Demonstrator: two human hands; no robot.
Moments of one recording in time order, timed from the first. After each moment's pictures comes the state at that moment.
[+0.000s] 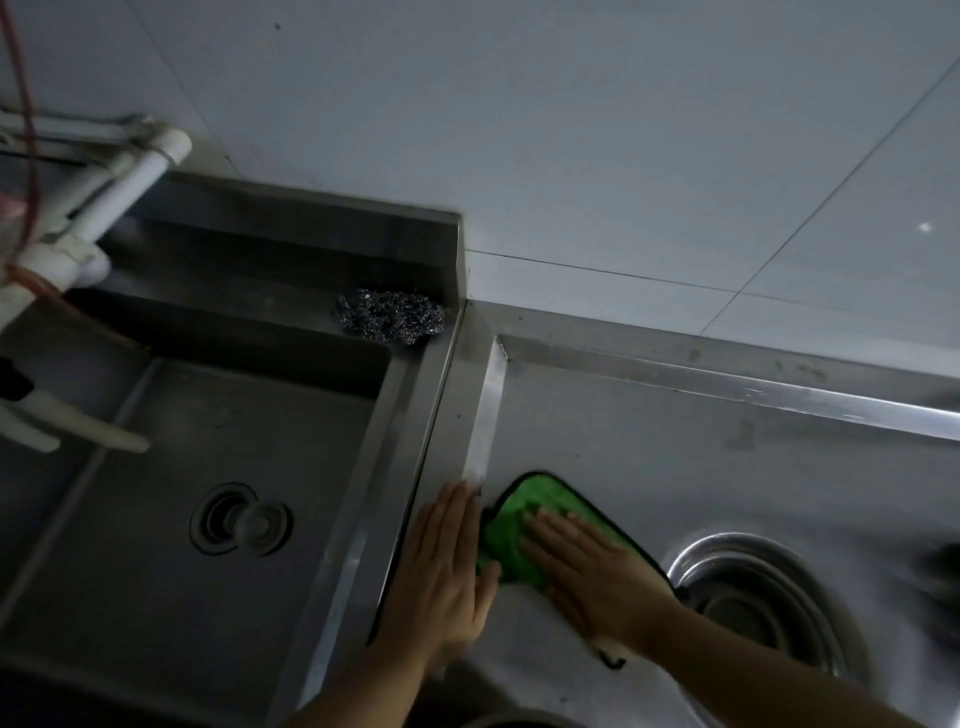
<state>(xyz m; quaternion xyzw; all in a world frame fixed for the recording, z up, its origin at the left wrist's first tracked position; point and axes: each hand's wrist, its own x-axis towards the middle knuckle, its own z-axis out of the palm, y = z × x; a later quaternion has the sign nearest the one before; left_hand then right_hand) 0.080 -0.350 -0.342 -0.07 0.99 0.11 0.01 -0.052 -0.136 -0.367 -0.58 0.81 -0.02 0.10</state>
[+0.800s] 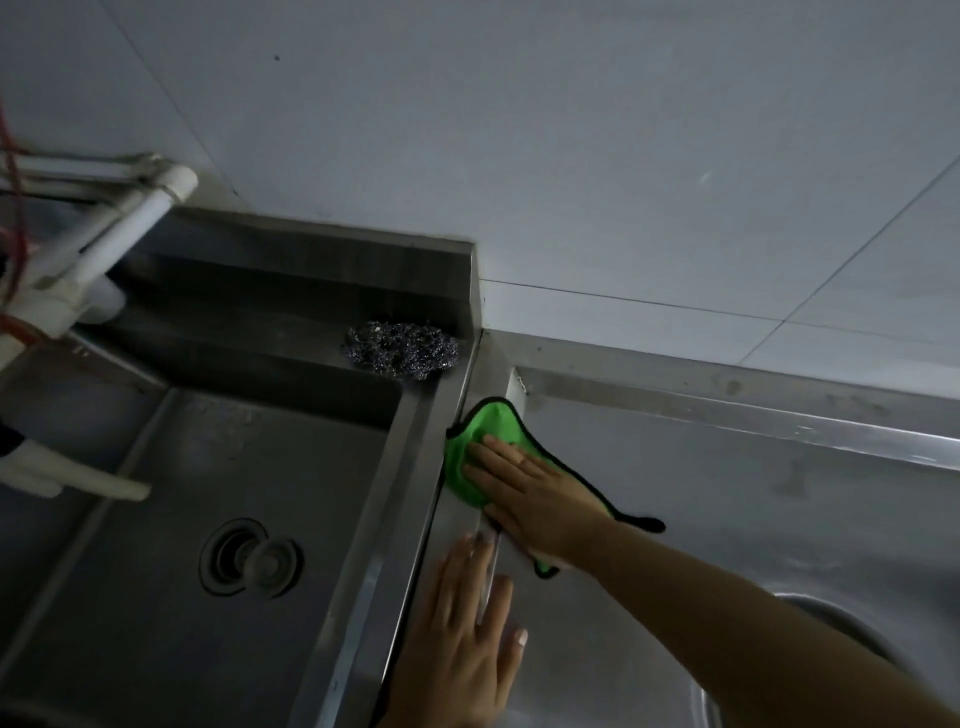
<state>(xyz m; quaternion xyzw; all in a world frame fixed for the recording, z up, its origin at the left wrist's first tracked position) 0.078 -0.346 -0.348 -0.05 1.00 0.07 0.00 -0.136 -0.270 -0.366 -0.59 0.80 -0.08 0.12</state>
